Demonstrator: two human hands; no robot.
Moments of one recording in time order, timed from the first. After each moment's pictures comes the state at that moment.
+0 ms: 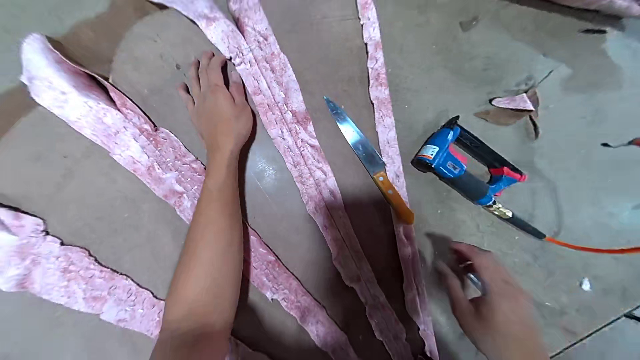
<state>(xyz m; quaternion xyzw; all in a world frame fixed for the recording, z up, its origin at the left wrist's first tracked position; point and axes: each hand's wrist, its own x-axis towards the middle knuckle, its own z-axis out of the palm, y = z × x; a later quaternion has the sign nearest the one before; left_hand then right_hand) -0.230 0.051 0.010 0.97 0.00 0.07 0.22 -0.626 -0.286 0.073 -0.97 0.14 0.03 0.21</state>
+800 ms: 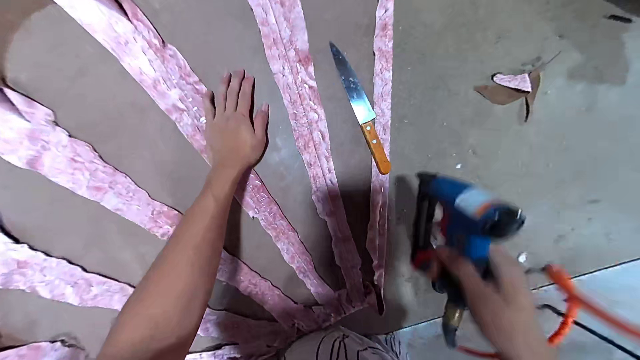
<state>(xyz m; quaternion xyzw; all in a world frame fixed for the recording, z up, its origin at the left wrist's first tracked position) -0.396 0.067 0.005 0.99 -0.08 -0.01 0.14 -0.656 -0.306 0.142 -0.87 0.21 0.15 0.41</state>
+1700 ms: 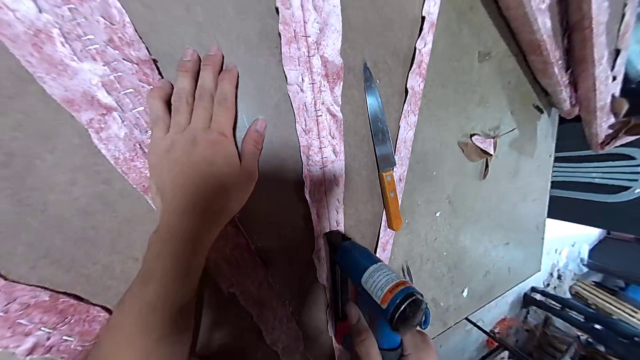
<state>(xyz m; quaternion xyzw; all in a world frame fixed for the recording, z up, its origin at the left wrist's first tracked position) -0.387 0.079 0.003 0.98 -0.05 0.00 0.19 -0.604 -0.145 0.124 -0.90 0.22 0.15 0.35</state>
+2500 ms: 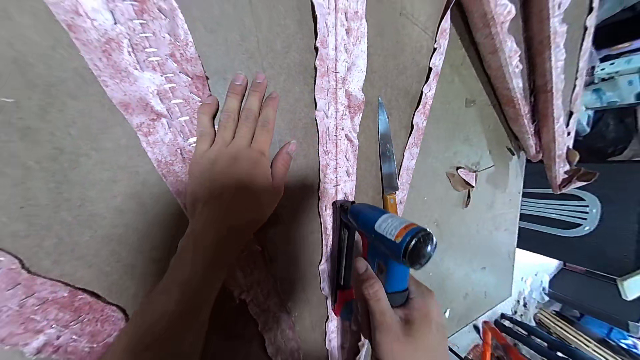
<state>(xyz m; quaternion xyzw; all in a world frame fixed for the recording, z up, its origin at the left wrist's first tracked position) -0.392 0.083 0.004 0.98 -0.06 0.00 0.21 -0.531 -0.128 0.120 -0.89 0.25 0.16 0.35</state>
